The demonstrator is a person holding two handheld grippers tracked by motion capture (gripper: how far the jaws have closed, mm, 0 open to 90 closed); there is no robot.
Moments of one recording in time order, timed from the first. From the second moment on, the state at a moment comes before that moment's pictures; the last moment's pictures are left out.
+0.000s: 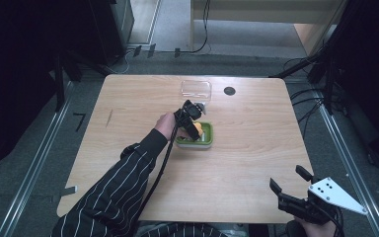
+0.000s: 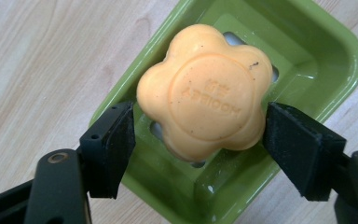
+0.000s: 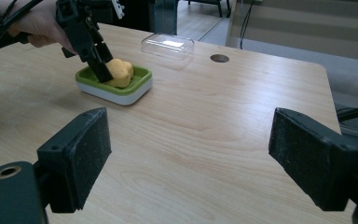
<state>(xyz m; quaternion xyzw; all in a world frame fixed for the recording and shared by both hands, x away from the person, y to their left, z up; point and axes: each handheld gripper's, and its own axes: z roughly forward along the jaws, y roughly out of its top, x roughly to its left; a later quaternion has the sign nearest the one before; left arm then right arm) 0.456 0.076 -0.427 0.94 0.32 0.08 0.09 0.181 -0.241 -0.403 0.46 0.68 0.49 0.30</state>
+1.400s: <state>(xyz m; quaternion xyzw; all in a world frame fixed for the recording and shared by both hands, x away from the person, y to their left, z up) 0.407 0.146 -0.409 0.92 0.37 0.08 0.08 0.197 -0.229 -0.401 0.43 0.70 0.50 0.29</state>
